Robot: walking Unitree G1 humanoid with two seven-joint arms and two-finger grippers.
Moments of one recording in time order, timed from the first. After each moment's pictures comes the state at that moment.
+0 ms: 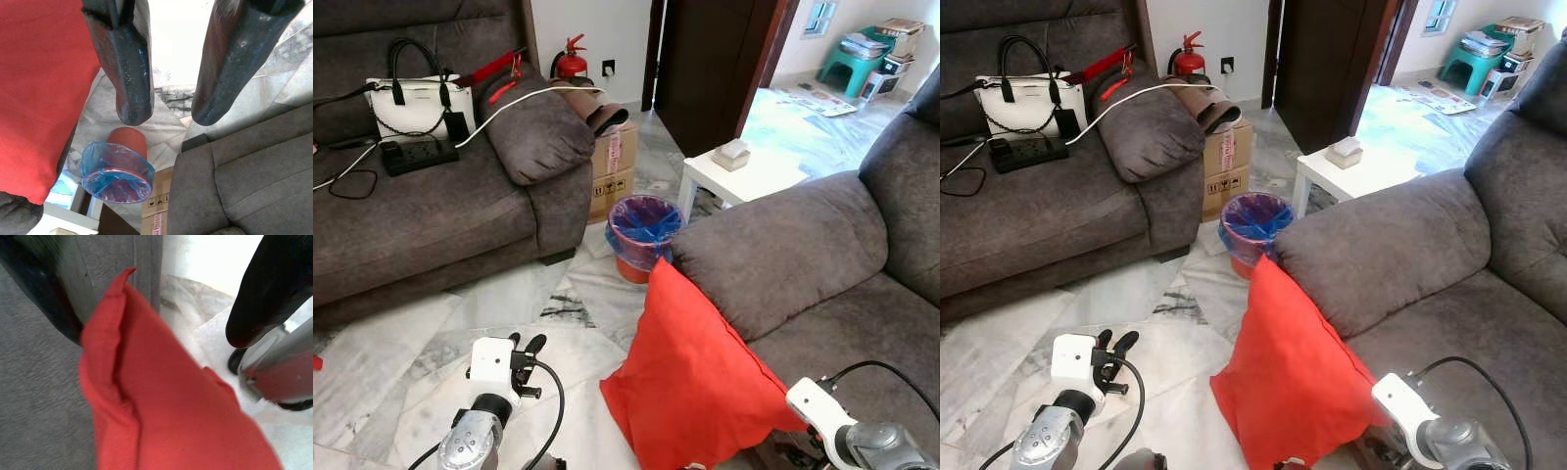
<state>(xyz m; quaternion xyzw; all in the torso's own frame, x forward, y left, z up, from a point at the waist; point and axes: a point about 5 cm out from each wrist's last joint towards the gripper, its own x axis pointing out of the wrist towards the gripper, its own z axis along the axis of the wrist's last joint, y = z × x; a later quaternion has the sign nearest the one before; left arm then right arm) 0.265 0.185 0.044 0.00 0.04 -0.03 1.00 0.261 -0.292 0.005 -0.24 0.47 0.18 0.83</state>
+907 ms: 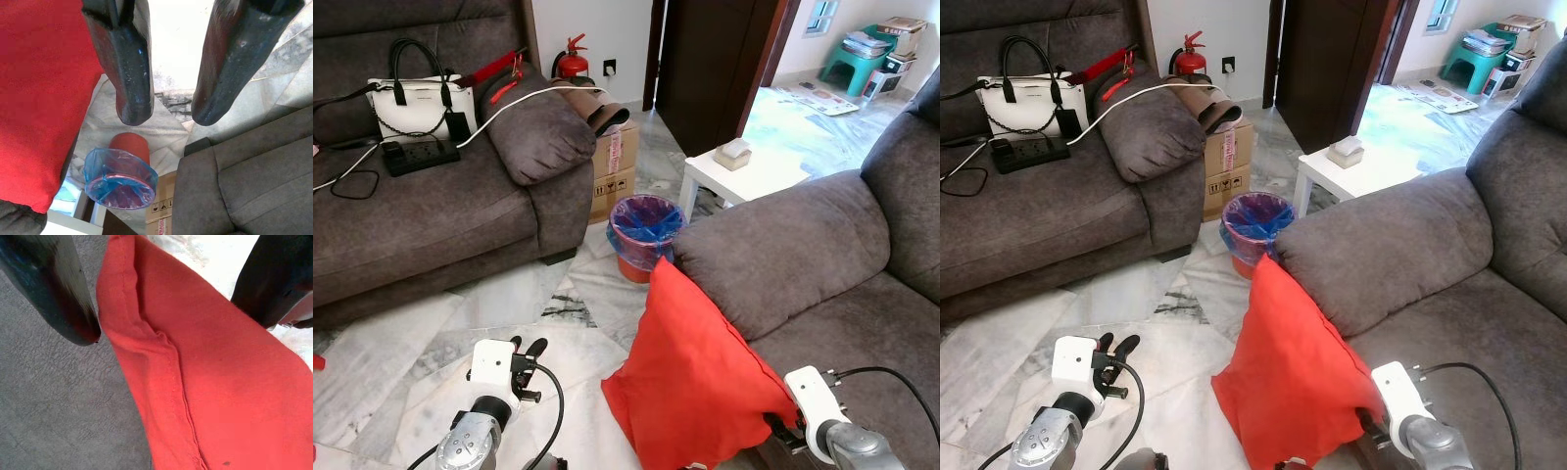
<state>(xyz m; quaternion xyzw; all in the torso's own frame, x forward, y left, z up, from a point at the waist) 0.263 0.186 0.043 0.00 0.04 -0.04 1.00 0.269 -0.273 -0.003 -0.17 0.40 0.06 0.90</state>
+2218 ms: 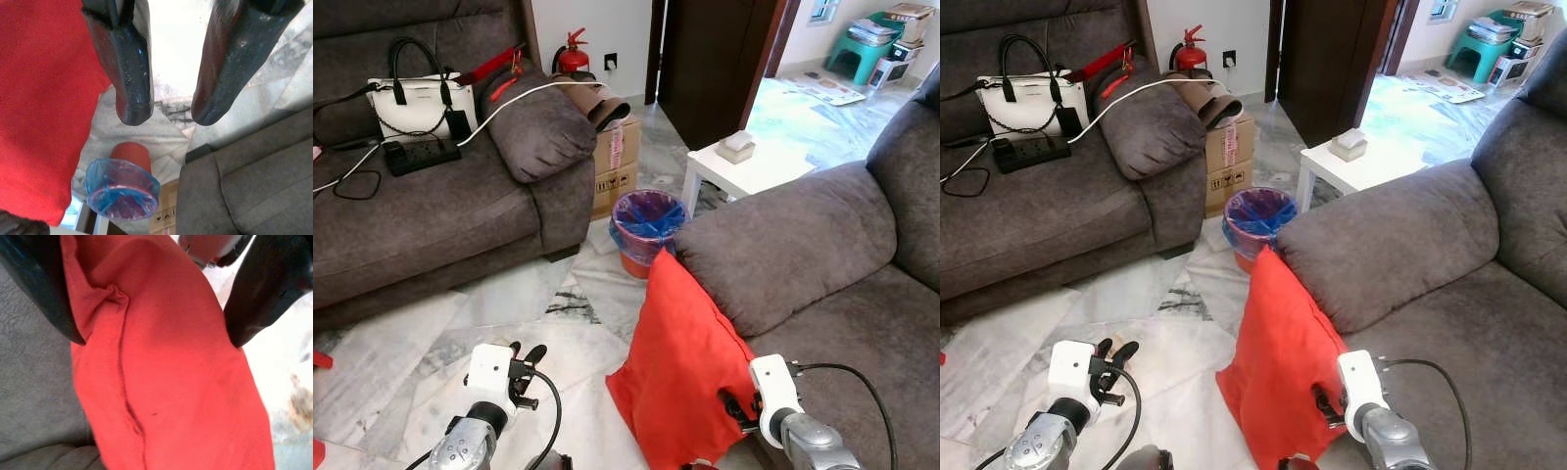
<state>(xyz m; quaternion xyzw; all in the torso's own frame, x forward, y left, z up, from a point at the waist) 0.256 0.188 0.047 0.01 0.05 -0.05 1.00 0.286 -0.217 -0.007 -0.05 0.34 0.07 0.94</state>
